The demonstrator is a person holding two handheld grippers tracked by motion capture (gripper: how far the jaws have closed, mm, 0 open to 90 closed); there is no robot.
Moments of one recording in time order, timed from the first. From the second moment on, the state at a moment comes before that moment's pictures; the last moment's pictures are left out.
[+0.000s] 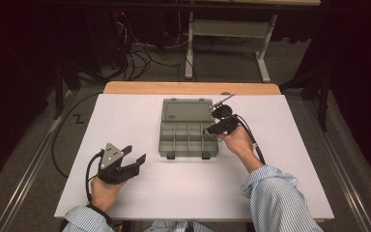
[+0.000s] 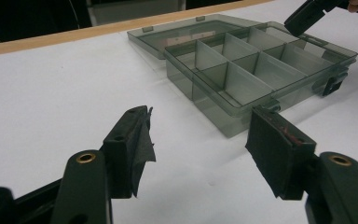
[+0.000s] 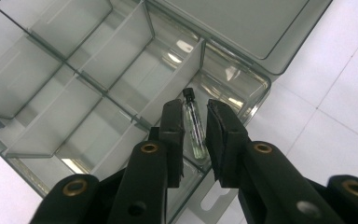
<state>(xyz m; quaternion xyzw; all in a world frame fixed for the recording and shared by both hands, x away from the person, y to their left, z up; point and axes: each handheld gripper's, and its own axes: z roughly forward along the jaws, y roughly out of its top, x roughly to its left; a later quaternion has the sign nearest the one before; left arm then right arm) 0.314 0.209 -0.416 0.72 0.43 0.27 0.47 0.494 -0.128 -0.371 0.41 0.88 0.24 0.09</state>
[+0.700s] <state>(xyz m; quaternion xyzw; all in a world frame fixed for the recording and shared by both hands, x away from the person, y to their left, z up) 0.314 0.209 -0.416 0.71 0.44 0.27 0.48 0.484 -0.141 -0.362 0.41 0.87 0.26 0.08</state>
